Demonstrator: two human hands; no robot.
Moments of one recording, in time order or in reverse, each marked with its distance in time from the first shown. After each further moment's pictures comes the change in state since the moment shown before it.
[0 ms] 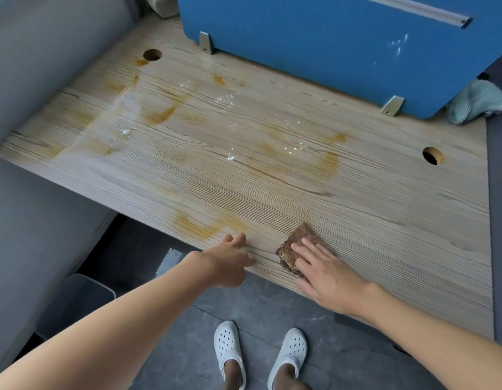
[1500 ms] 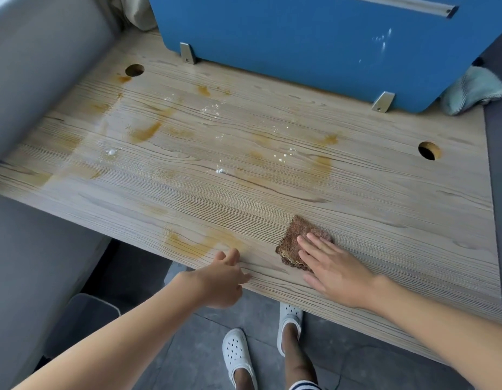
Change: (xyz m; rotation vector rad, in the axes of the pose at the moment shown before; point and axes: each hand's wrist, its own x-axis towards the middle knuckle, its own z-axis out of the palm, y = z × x) left_hand 0.013 -0.005 -0.001 -0.046 -0.102 -0.006; right_hand 0.010 0.038 -0.017 -0.125 -0.103 0.042
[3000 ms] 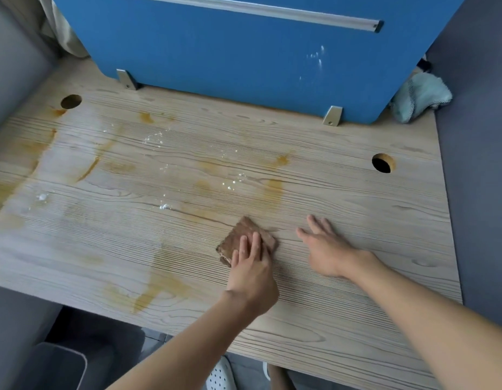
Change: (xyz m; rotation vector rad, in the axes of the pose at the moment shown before) left_hand 0.111 0.126 -0.075 -0.202 0.378 -0.089; right_hand 0.022 0.126 -0.026 0.373 -0.195 0.473
